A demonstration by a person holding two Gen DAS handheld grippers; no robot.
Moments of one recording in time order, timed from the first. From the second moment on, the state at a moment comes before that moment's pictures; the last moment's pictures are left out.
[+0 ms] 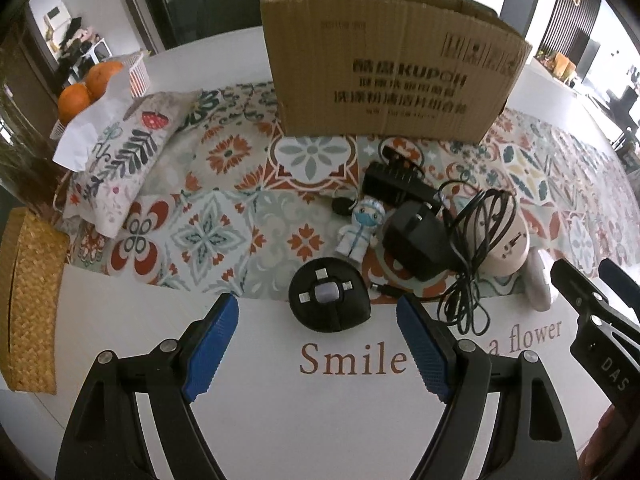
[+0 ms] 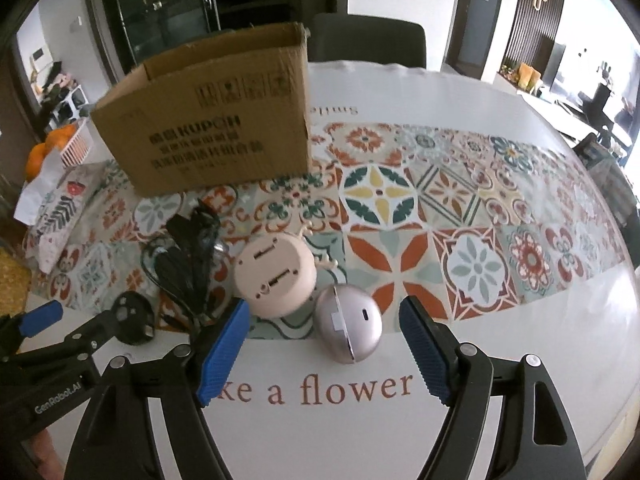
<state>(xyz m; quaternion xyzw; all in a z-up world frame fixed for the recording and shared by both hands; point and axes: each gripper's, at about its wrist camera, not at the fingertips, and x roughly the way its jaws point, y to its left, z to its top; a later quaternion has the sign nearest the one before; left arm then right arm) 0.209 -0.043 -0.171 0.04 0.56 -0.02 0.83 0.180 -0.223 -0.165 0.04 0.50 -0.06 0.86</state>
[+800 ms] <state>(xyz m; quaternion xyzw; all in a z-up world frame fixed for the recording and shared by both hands) 0.236 -0.044 -0.234 -0.02 0.62 -0.01 0.79 0.202 -0.235 -0.231 0.07 0.56 -0.07 0.82</state>
